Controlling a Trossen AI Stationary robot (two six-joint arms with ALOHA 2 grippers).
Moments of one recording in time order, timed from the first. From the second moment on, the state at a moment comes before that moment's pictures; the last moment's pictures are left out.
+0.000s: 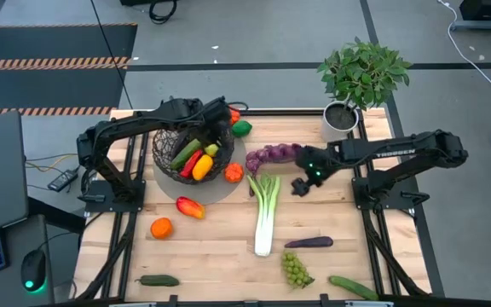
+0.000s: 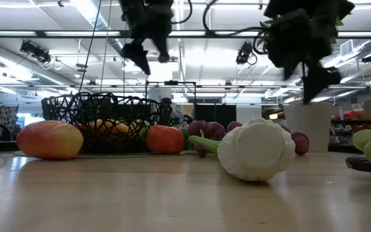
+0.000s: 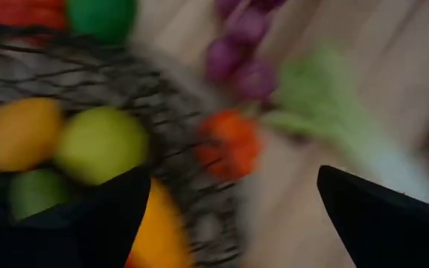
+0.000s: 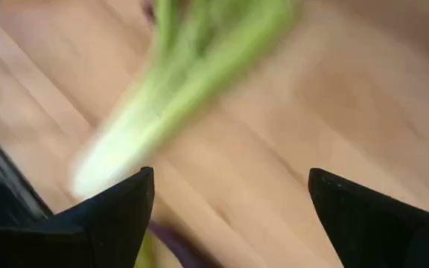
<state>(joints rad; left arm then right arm) 0.33 1.65 1.59 -1.04 0.07 -0.40 -0.05 1.21 0.85 -0.77 -0.20 0.93</state>
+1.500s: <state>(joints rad) -0.25 1.66 1.59 -1.37 0.10 -0.46 0.86 1.08 0.85 -1.03 0.12 1.42</state>
